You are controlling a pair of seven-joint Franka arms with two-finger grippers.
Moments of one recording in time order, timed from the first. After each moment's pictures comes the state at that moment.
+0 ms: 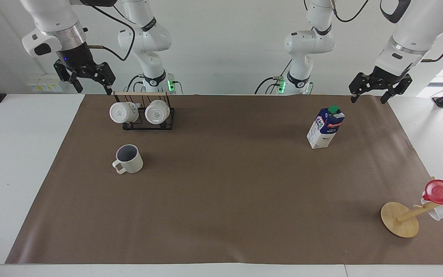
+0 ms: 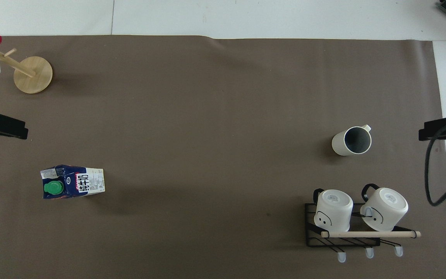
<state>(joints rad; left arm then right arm) 0.02 -0.02 -0.08 -1.55 0.02 1.51 0.06 0.04 -0.09 -0.08 -1.60 -0.01 1.54 0.08</state>
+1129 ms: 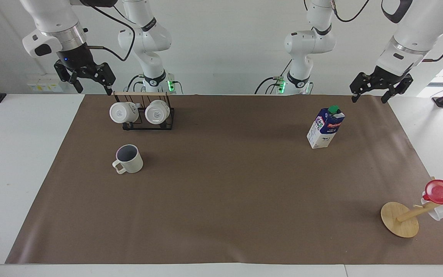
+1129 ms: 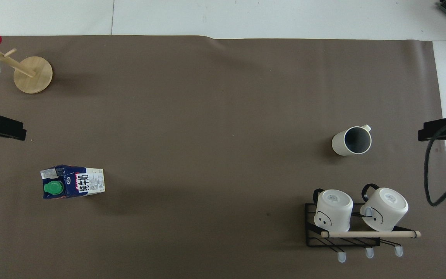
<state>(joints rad) 0.02 -0.02 -0.07 -1.55 0.02 1.50 0.06 0.04 -0.09 -0.08 -1.60 -0.01 1.54 0.08</state>
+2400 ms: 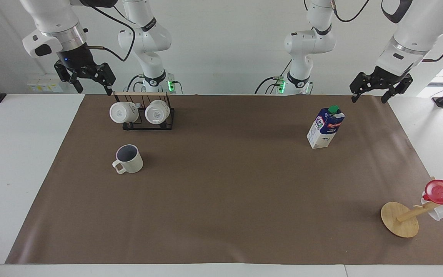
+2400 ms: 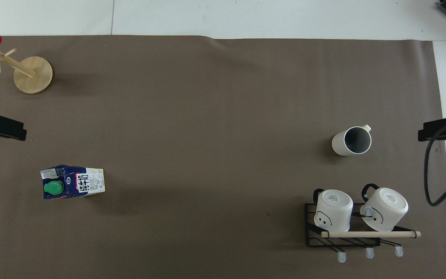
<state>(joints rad) 0.02 -0.02 -0.08 -1.55 0.02 1.50 0.06 0.04 -0.09 -0.08 -1.60 -0.01 1.54 0.08</state>
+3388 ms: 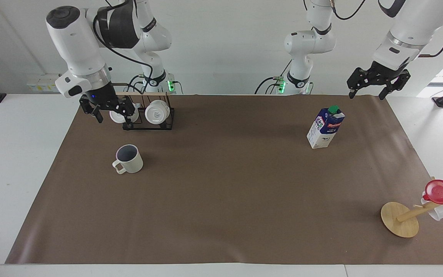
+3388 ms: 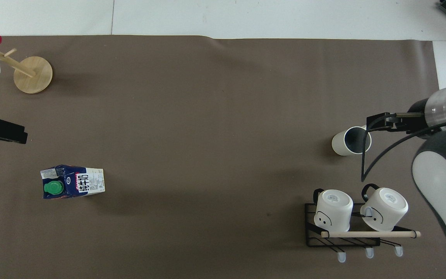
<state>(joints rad) 0.02 -0.04 -0.09 -1.55 0.02 1.49 0.07 0.11 0.01 -0.07 -1.82 -0.01 1.87 0.12</state>
